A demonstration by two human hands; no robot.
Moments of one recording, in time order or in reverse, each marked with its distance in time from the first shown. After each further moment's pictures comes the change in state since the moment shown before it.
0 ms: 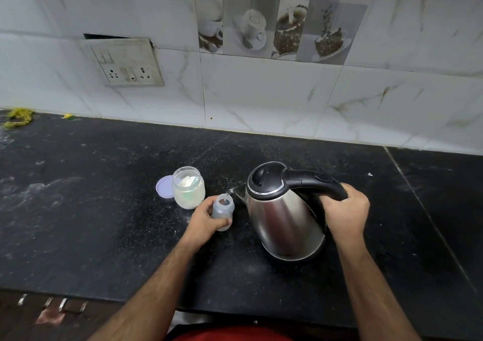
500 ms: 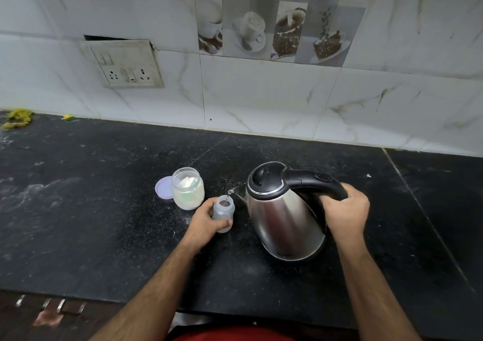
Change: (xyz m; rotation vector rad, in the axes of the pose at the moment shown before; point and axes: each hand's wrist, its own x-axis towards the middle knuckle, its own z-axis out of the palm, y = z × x) left_hand 0.000 -0.001 0.003 -0.007 -0.009 -0.009; right_hand 0.003 0.000 -0.002 -0.001 -0.007 0.019
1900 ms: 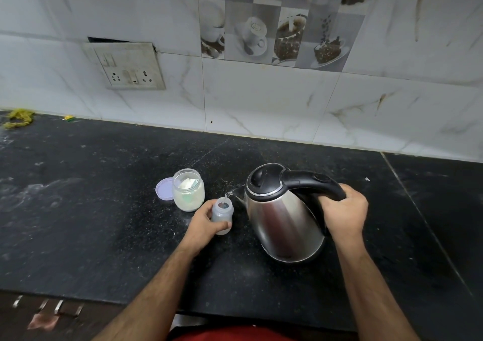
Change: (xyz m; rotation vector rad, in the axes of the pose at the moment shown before) left_hand -0.002 -0.002 -0.001 -0.040 0.017 0.005; right_hand -0.001 -0.006 0.001 -0.024 0.011 -0.052
